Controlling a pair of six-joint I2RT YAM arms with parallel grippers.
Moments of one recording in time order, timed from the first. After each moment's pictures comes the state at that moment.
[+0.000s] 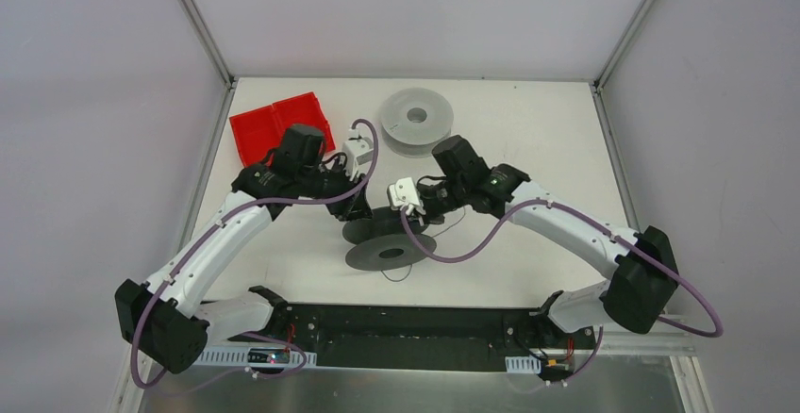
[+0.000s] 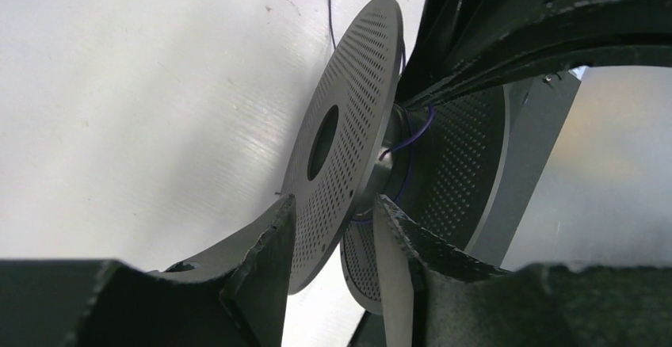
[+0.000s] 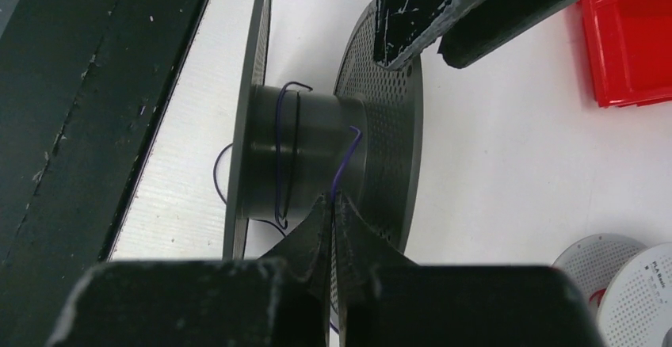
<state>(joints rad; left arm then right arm) -0.49 1.13 1.06 -0.71 0.61 0.15 0.83 1.42 1.15 -0.57 -0.72 -0.90</state>
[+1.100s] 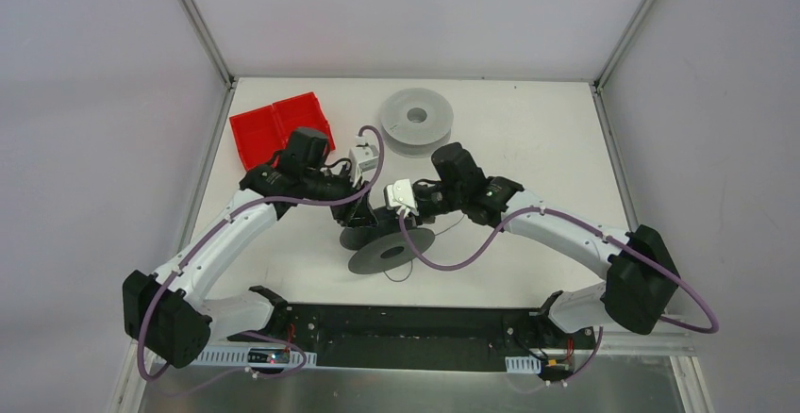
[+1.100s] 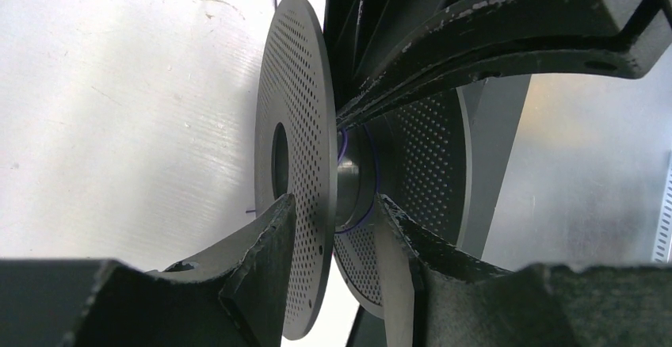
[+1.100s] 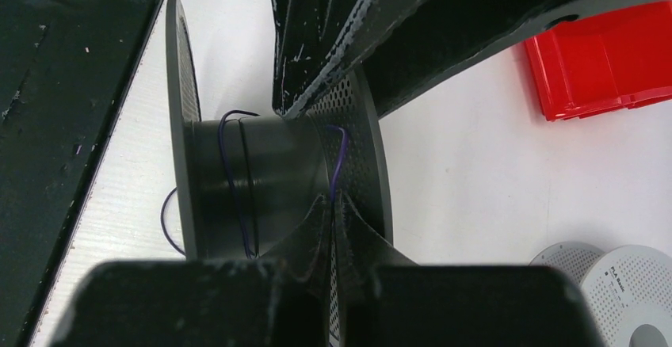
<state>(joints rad) -0.48 1.15 1.00 -0.67 0.77 0.20 0.86 1.40 1.02 -0.25 -0.67 -0.79</state>
